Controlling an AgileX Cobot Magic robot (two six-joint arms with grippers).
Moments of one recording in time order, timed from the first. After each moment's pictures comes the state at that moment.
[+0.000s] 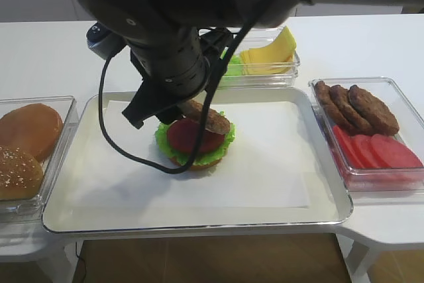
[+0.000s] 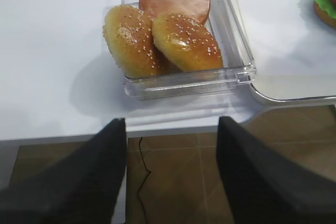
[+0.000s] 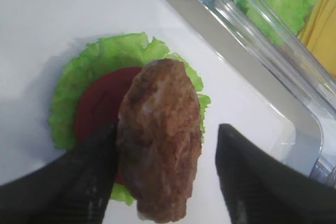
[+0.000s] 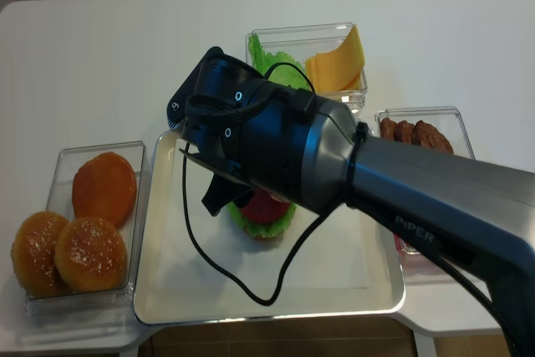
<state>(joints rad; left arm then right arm) 0.07 -0.02 -0.49 -0.03 1.19 -0.01 1.00 1.93 -1.65 -0.52 1.15 0.40</state>
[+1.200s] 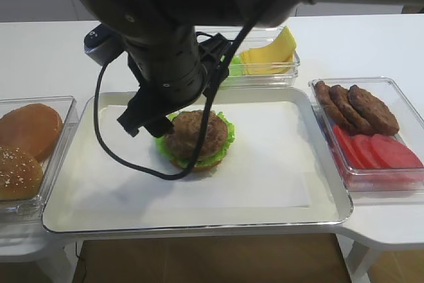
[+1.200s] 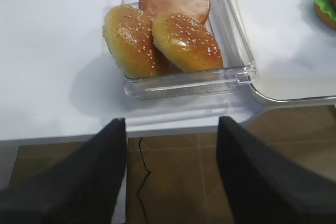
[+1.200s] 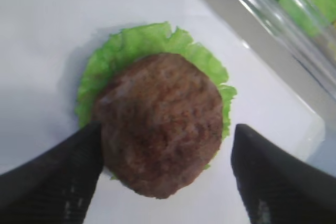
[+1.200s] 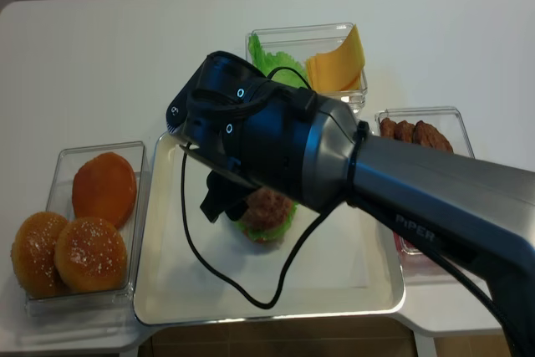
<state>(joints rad) 0.07 -0.02 -0.49 -0.03 1.19 -0.01 1.00 1.93 -1.65 -0.45 1.15 0.36</state>
